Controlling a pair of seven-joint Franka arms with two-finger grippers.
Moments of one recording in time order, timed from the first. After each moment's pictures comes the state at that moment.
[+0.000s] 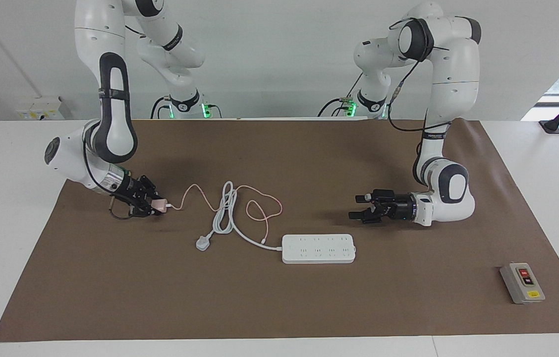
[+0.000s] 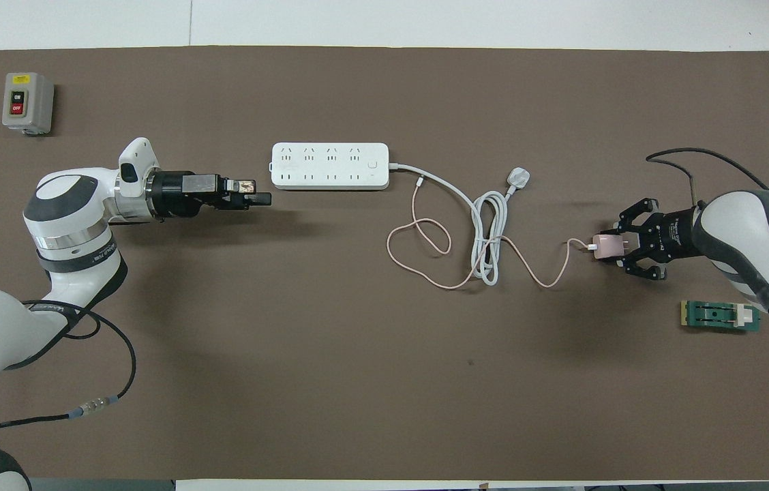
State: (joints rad) left arm 0.04 0.62 -0.05 -1.80 -1.50 1.52 0.89; right arm -0.19 0.28 -0.01 -2.11 0.59 2.17 0.97
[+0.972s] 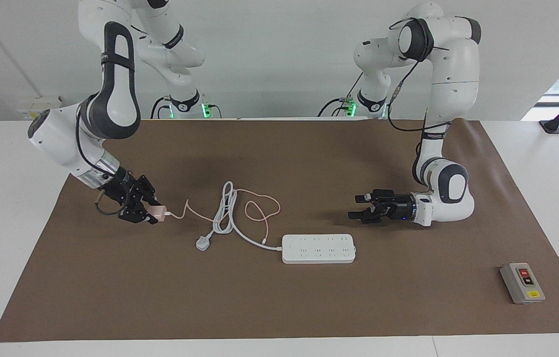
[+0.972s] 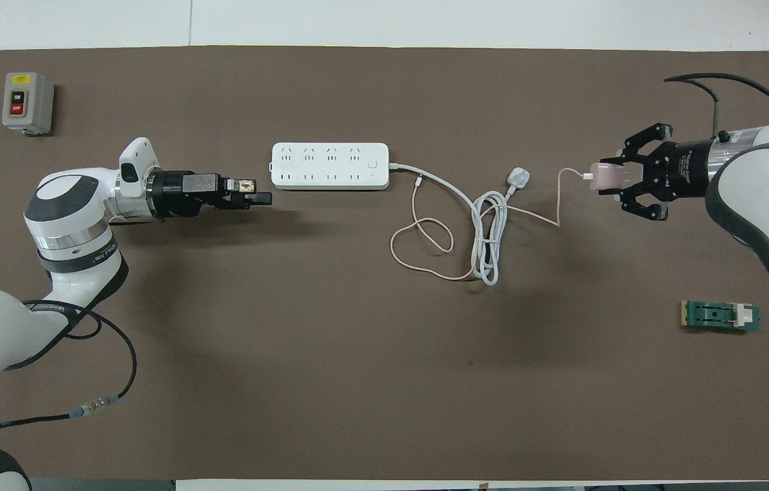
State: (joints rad) left arm 0.04 0.62 -0.05 -1.80 -1.51 1.52 0.89; right arm -0.09 0.21 0.03 -1.90 0.60 2.18 1.17
